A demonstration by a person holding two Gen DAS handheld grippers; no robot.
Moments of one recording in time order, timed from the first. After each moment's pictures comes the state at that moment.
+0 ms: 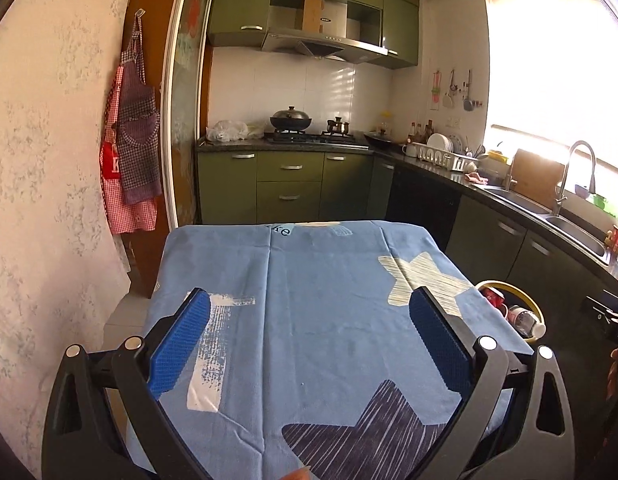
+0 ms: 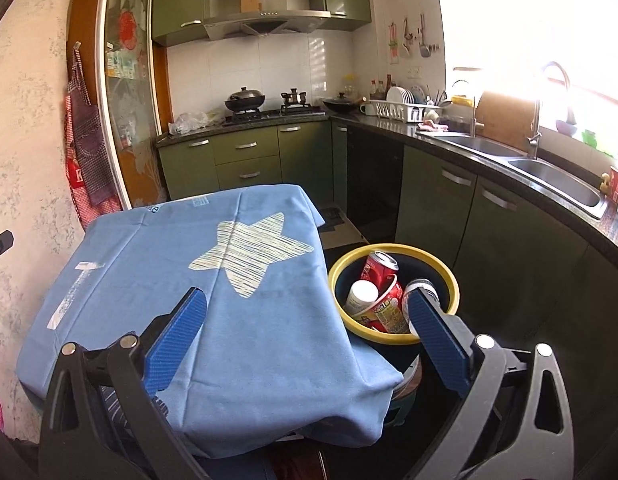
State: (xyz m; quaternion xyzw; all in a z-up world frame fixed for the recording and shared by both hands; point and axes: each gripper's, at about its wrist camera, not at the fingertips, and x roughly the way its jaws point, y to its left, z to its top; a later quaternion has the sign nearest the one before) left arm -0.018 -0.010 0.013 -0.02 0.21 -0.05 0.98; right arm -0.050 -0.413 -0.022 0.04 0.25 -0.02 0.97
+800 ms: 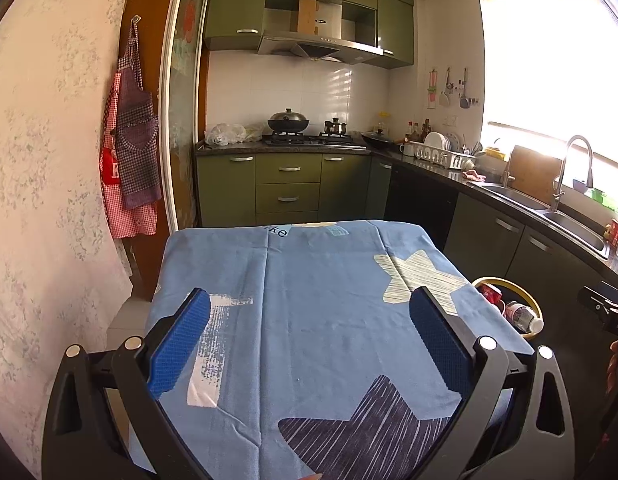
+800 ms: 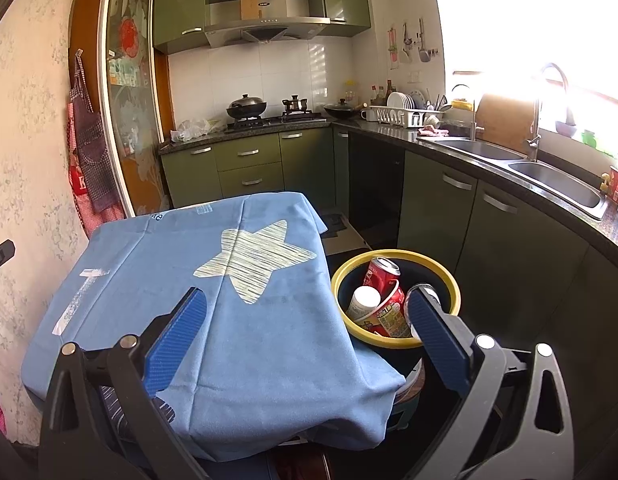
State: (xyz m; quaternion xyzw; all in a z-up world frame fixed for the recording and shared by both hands) left arm -0.030 -0.026 0.020 -0.01 0.21 -0.05 0.98; right arm -0.056 -0.413 -0.018 0.05 0.24 -0.02 0.97
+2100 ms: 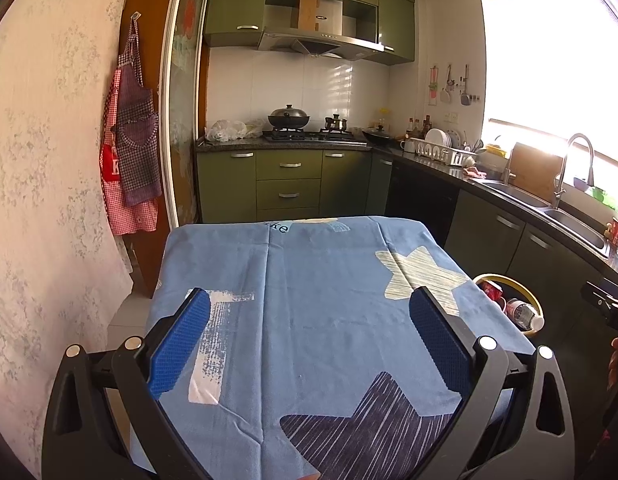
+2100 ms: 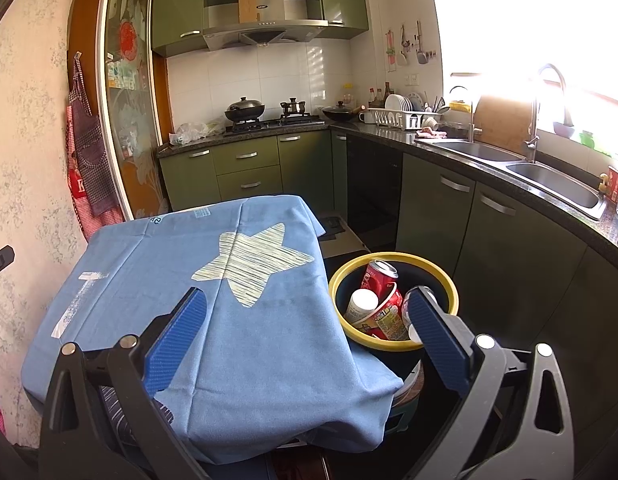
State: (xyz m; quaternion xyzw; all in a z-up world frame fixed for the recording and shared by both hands) left arm -0.027 -0.024 0.017 -0.01 0.22 -0.05 0.97; right arm -0.056 -0.416 -0.015 0.05 0.24 -0.02 0.97
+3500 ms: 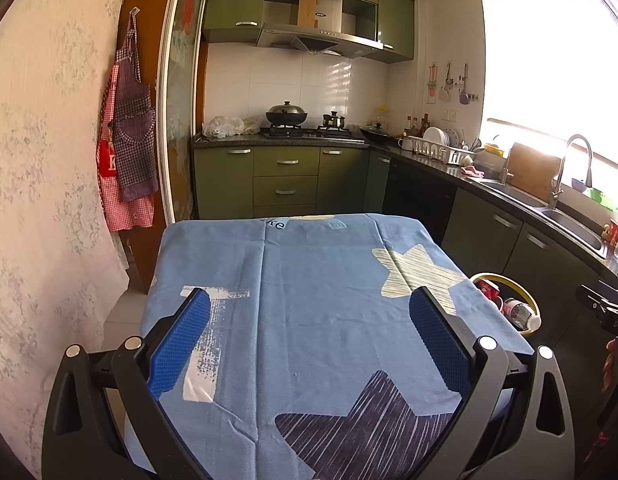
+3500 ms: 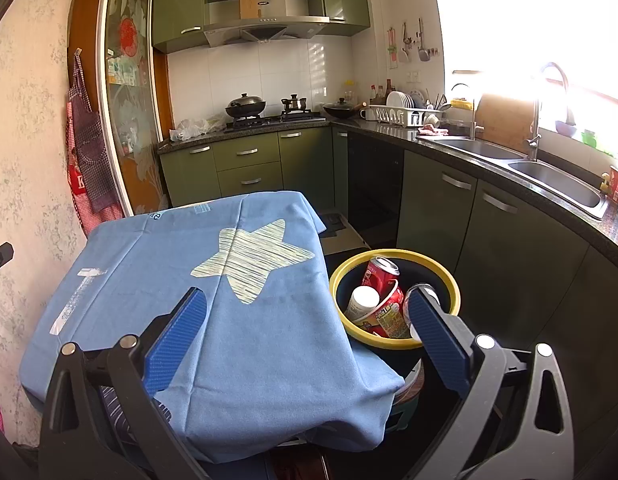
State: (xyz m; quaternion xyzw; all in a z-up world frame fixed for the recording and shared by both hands) left arm -0.027 -0.024 0.015 -0.02 0.23 -0.05 0.97; right arm -0.055 -0.416 -0.020 0.05 0.24 -0.02 0.97
